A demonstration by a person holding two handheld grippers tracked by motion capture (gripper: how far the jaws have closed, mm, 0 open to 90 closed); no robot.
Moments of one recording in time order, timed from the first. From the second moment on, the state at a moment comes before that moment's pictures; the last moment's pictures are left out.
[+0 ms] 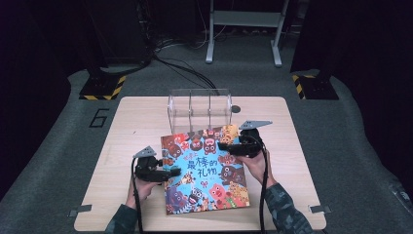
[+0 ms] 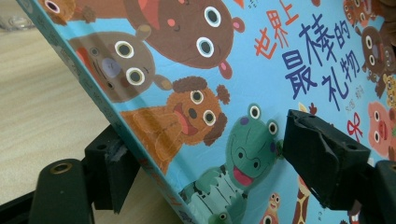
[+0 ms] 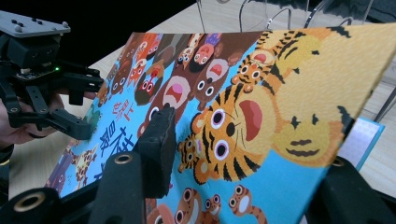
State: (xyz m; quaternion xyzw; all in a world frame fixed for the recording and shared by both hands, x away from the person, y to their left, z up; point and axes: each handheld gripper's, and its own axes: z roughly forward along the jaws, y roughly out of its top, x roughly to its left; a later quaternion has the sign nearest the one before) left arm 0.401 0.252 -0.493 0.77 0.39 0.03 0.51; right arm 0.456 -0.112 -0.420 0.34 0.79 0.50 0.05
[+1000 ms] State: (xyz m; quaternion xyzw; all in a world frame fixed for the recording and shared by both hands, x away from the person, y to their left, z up) left arm 0.390 0.249 -0.473 0.78 0.37 0.09 0.49; right arm 0.460 -0.111 -0.416 0.36 0.82 0.45 0.05
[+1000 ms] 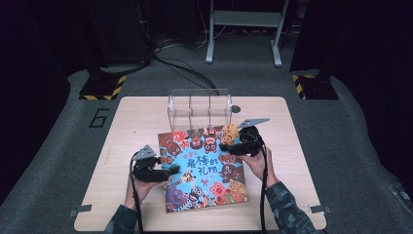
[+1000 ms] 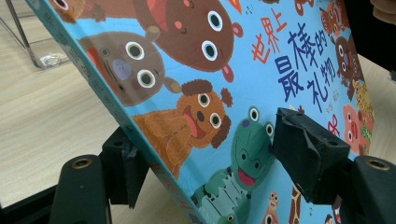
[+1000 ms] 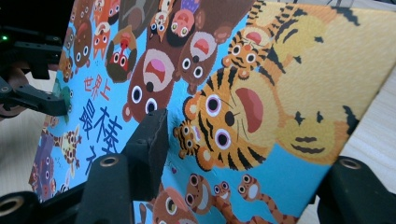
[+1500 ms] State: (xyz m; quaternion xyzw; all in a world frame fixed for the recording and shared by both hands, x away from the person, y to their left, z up) left arm 0.388 0.247 -0.465 0.79 0.36 0.12 0.48; right arm 0.462 -0.110 -0.410 0.34 0.83 0.43 0.06
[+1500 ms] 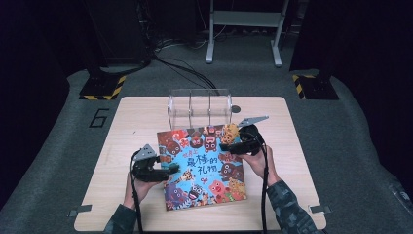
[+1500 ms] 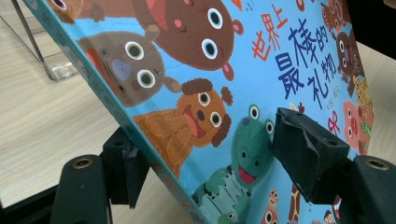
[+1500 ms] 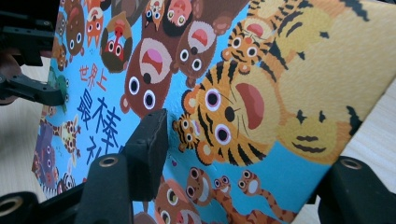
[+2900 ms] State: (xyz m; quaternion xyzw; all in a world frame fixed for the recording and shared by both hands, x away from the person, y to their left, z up) left arm 0.383 0.254 -0.437 0.78 0.32 0.20 0.50; right arm 0.451 -0.101 -0.380 0.30 0.83 0.45 0.15
